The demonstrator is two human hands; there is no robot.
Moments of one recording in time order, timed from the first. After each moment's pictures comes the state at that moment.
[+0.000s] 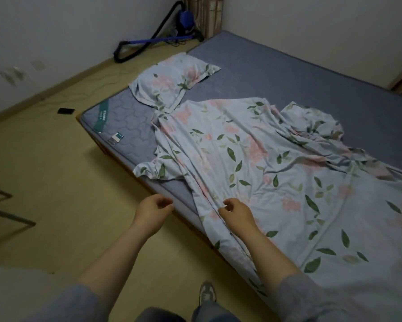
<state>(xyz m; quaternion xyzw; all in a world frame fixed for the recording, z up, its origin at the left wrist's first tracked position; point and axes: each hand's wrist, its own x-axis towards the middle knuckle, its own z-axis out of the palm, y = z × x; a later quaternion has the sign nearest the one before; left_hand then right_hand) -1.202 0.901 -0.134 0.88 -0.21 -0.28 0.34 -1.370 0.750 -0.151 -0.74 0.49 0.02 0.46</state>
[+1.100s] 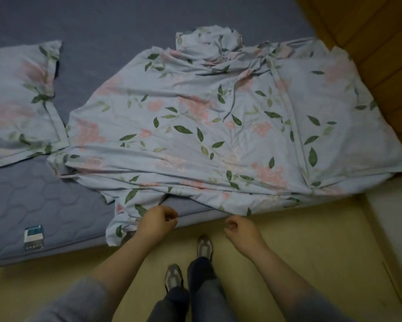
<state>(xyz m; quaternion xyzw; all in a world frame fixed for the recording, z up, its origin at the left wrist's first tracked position) -0.960 0.768 -0.244 0.66 -0.61 -0.43 -0.01 -1.194 0.828 -0.258 -0.47 0.76 -0.05 0.46</state>
